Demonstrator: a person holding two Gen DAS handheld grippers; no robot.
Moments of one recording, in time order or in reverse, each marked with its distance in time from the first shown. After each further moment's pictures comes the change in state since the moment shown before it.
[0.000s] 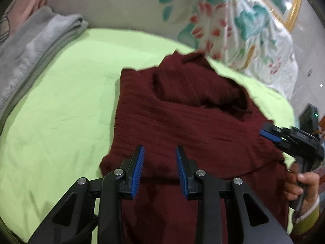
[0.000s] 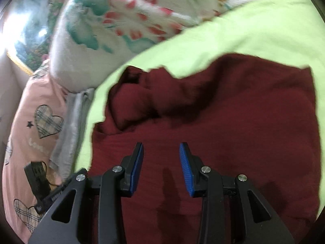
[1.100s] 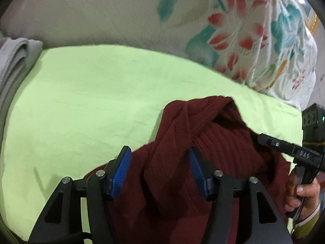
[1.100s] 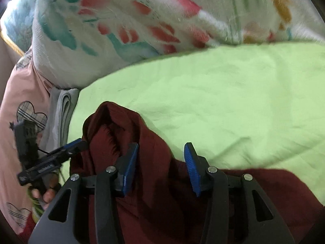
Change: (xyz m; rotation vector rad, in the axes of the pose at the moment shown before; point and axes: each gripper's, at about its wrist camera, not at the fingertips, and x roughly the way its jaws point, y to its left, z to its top) left arm 0.116 -0.018 0.163 0.023 0.111 0.012; right arm 0.115 0.018 0.139 -0.130 0.175 0.004
